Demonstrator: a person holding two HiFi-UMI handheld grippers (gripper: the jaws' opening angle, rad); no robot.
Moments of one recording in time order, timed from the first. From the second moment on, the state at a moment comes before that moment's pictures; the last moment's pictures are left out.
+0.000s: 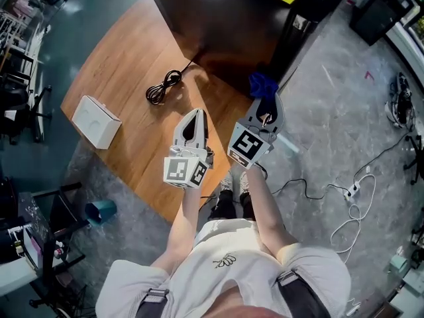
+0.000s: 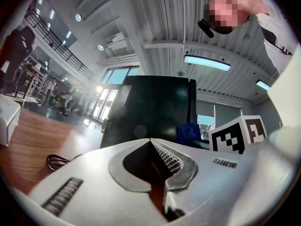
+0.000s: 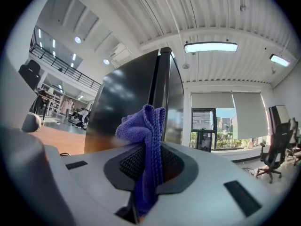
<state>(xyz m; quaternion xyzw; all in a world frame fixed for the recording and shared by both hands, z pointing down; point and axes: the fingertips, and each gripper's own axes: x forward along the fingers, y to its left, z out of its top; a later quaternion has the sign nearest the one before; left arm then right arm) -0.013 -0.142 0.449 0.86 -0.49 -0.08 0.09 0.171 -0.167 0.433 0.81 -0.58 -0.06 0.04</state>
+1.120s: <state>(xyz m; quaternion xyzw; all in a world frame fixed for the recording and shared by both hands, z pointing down) -0.059 -0.145 0.455 0.84 -0.53 -0.09 0.08 0.088 -0.183 0.441 0.76 -0.65 -0.05 0.02</state>
